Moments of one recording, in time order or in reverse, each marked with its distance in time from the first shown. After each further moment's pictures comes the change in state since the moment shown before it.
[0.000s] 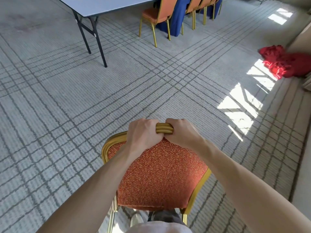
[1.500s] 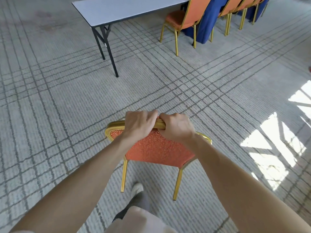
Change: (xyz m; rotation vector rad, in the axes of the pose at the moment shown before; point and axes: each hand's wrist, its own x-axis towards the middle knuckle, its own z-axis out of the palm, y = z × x) left_hand 0.435 -0.084 0.055 0.021 -0.108 -0.218; right_hand 0.431 0.160 -0.089 -0.175 0.148 -0.351
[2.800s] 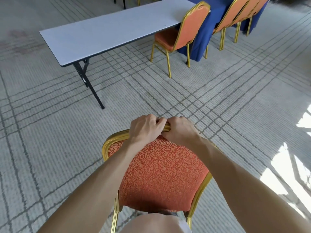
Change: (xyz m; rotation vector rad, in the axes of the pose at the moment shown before) left_hand 0.479 -0.044 0.002 0.095 -0.024 0.068; right_hand 0.393 0.252 -0.005 0.148 -0.170 0.305
